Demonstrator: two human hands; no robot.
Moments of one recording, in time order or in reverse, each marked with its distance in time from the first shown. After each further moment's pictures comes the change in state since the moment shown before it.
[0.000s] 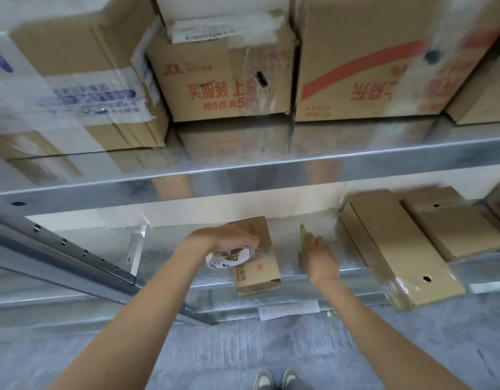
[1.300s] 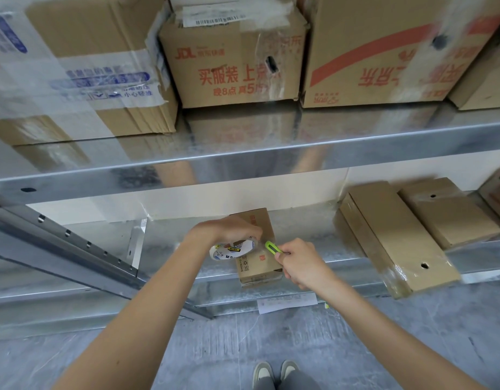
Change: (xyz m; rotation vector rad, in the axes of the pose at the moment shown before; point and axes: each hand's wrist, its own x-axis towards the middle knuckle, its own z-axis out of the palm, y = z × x) left_hand -0.009 0.006 0.004 -0.019 -0.014 0.048; right_hand -0.087 -0.064 -0.079 0.600 -0.341 -0.006
